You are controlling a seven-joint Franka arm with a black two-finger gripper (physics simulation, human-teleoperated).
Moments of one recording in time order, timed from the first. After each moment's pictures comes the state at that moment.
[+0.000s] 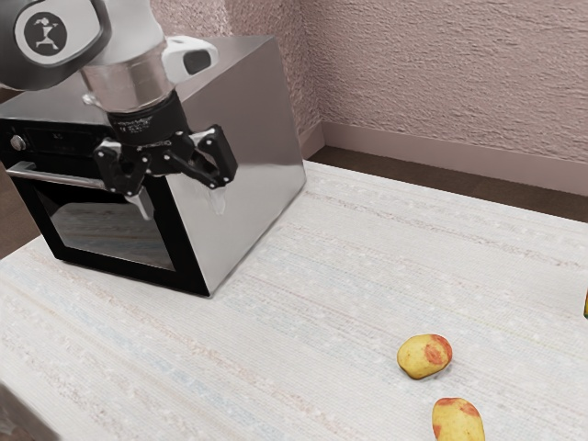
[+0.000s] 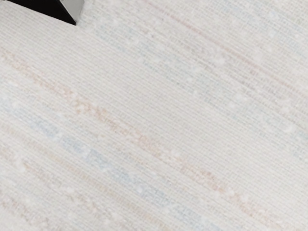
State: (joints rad) arm 0.18 -0.14 -0.18 -1.48 0.01 1.39 -0.55
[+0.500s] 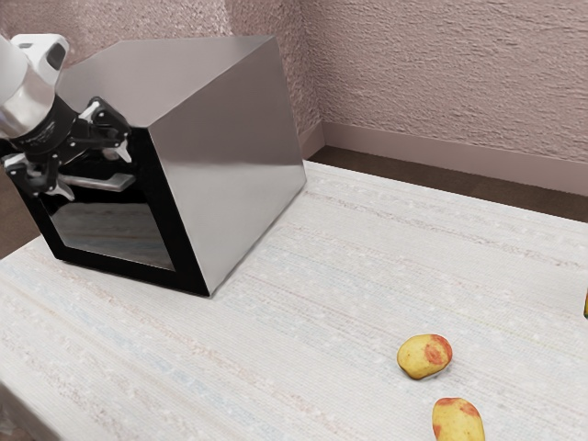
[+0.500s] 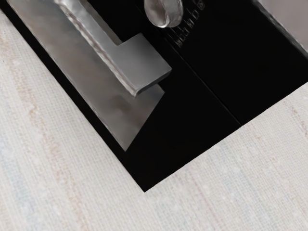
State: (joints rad) arm 0.55 -0.42 -0.15 -1.92 0.01 2.04 -0.79
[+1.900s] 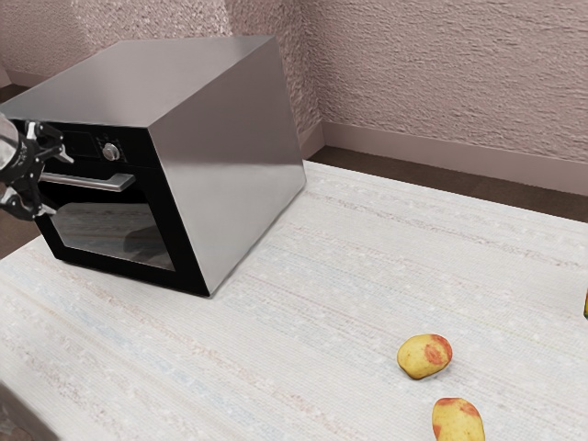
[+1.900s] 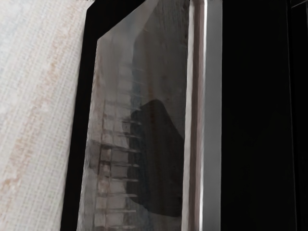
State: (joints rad) arm 0.82 -0.20 -0.16 -1.98 -0.13 2.41 -1.17
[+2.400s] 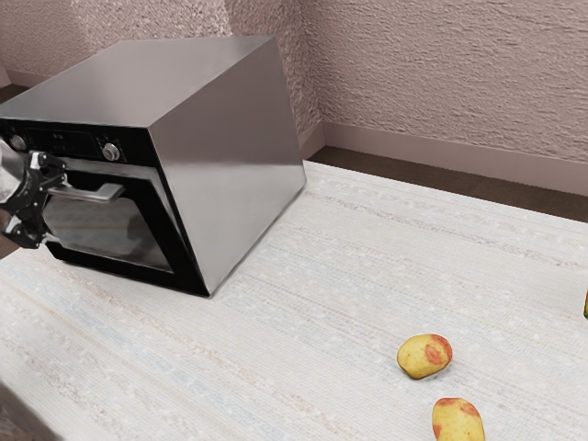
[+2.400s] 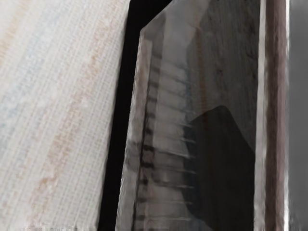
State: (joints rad) arm 0.83 -0.26 -0.16 -2.13 -0.14 2.48 -1.19
